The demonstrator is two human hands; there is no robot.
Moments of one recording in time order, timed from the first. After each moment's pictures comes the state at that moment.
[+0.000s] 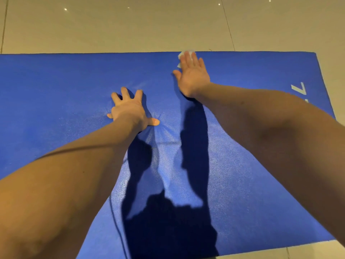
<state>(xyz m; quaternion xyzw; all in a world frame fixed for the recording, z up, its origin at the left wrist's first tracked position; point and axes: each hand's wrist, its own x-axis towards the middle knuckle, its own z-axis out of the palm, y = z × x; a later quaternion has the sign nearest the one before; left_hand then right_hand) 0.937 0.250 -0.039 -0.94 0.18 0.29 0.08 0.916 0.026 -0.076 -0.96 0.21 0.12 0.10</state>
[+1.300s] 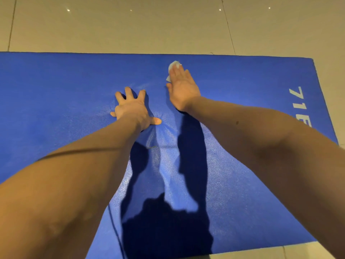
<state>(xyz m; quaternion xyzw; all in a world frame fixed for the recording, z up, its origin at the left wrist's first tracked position) 0.933 0.254 -0.038 -0.94 0.18 0.27 0.08 0.901 0.075 -0.077 -0.98 0.14 0.09 0.10</state>
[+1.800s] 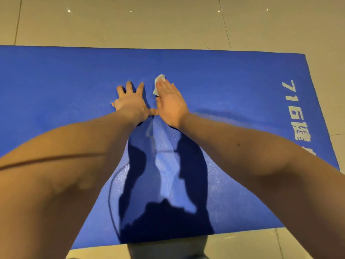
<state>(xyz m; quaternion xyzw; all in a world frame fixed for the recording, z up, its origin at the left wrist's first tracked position) 0.925 0.269 -0.042 -0.95 0.20 0.25 0.06 0.844 0.149 -0.062 -0.95 0.12 0.03 0.27</state>
